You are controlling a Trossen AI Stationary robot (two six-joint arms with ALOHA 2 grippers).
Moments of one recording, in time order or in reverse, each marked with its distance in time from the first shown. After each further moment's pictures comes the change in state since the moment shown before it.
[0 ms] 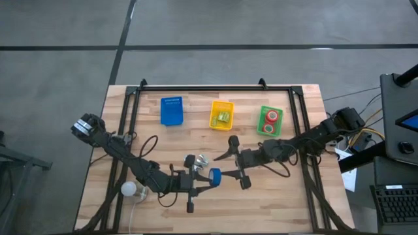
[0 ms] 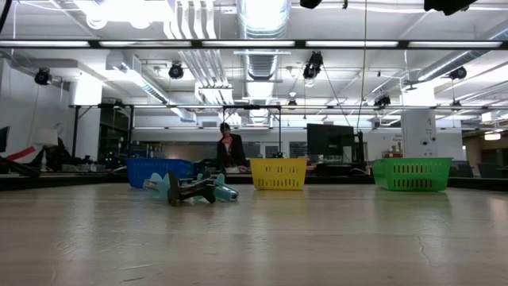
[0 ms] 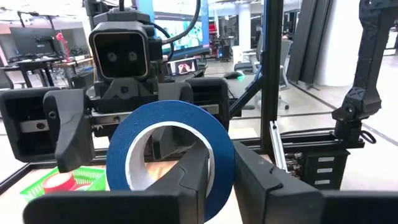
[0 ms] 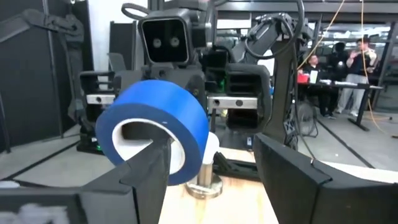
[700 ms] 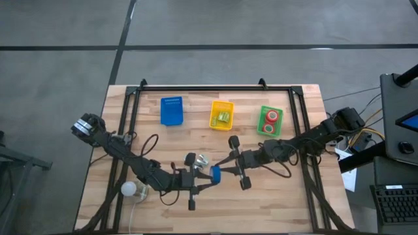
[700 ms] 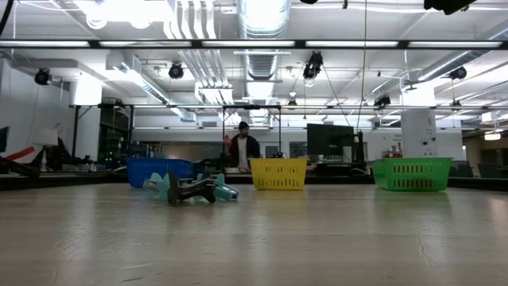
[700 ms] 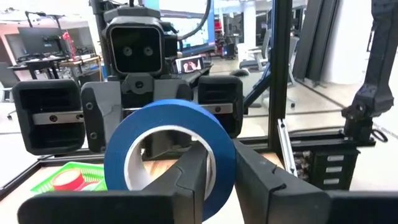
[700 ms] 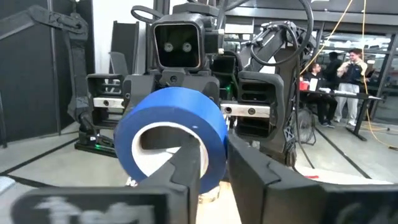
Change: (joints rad) left arm 0.011 0.000 0.000 -0.015 -0.003 0.003; right arm 0.000 0.000 0.003 0.011 -0.003 -0.041
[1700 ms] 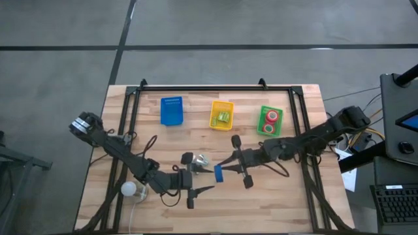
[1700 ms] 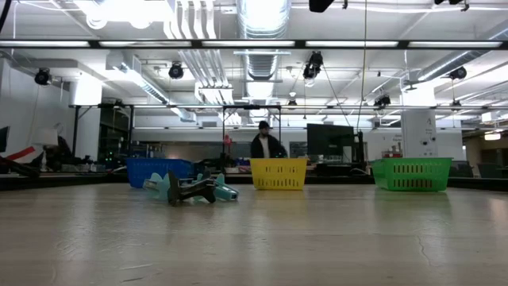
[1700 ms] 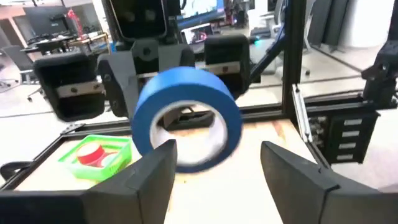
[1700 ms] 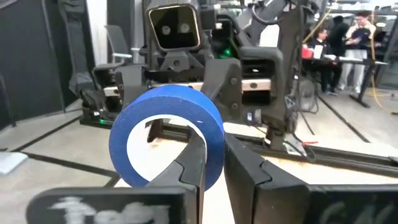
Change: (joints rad) left arm -0.010 -0.038 -0.001 -0.192 -0.059 -0.033; right arm 0.000 -0.077 0.000 -0.216 0.007 0.053
